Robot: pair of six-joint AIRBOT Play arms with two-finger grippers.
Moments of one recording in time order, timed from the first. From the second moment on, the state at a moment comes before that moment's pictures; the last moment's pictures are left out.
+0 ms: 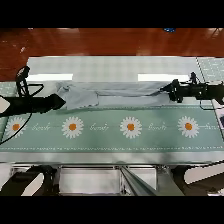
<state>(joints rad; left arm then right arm) -0.01 -0.85 0.73 1.11 -0.97 -1.54 -0.33 -1.74 1.14 -0.57 1.03 1.28</state>
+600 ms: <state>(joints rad) -0.01 -0.85 0.73 1.08 -0.97 -1.54 -0.27 -1.58 1.17 -0.74 1.07 1.29</state>
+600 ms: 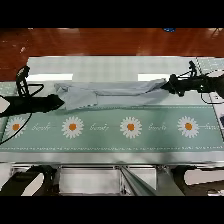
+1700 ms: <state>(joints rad) -0.74 -1.90 1.59 0.78 -0.86 -1.56 -0.28 -0.63 0.87 -0.91 1.26 1.42</state>
